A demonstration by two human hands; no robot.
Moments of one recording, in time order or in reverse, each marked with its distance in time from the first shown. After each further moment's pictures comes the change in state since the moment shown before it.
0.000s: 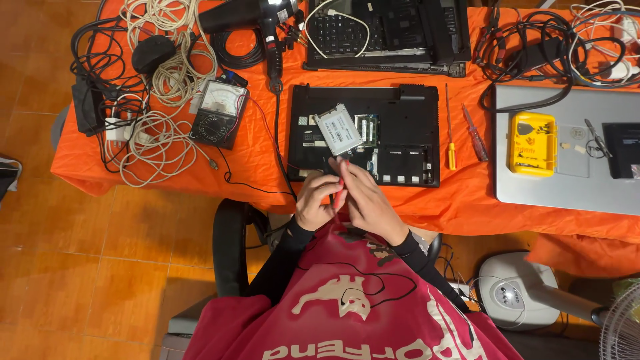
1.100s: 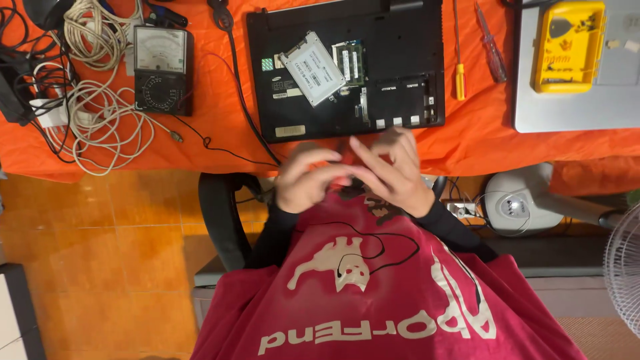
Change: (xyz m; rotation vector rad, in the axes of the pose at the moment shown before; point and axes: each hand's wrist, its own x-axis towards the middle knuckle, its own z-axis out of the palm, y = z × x) left_hand 0.032 0.030 -0.025 -0.170 -0.369 -0.077; right_hand -0.027 -0.016 -0.036 -0.249 0.247 -0.042
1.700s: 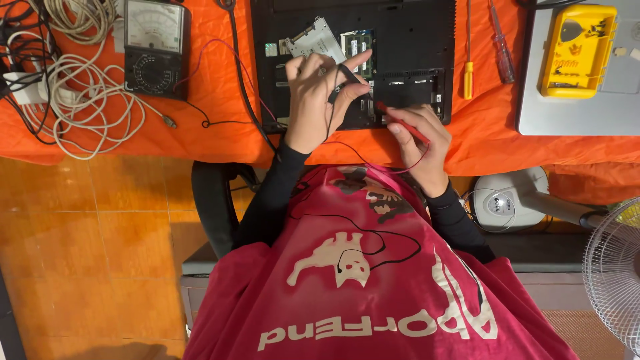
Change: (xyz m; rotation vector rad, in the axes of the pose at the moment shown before) left_hand 0.065 -0.064 0.027 0.227 0.031 -0.161; right_hand -0.004 0.031 -0.006 0.194 0.043 0.420
